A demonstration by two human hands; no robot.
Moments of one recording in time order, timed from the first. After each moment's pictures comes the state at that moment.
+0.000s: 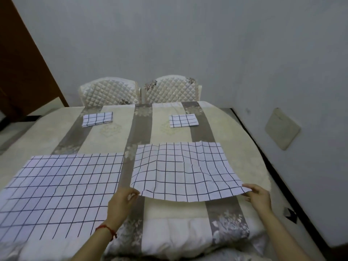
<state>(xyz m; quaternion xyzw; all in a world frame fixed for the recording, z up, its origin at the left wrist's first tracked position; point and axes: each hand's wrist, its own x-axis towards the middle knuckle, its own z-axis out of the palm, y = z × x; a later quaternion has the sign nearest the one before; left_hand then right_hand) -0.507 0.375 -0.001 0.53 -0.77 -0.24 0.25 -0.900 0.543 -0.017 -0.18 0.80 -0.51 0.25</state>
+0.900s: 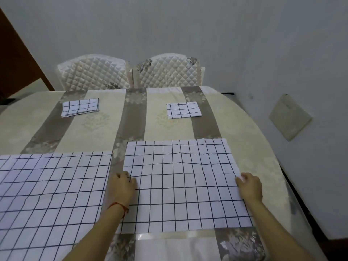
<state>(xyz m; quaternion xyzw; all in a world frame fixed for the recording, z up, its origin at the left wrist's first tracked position) -0.571 0.275 -0.046 0.66 -0.67 -0.27 0.18 -0.904 0.442 -0.040 -0.21 0.92 -0.29 0.18</state>
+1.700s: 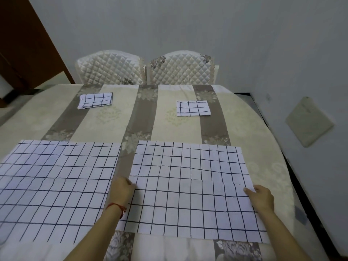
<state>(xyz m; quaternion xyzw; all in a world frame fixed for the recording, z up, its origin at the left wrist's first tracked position) -0.556 0.297 -0.052 0.70 -0.59 -0.35 0.18 -0.924 0.467 -0.040 -0.16 0.88 -0.35 0.28</state>
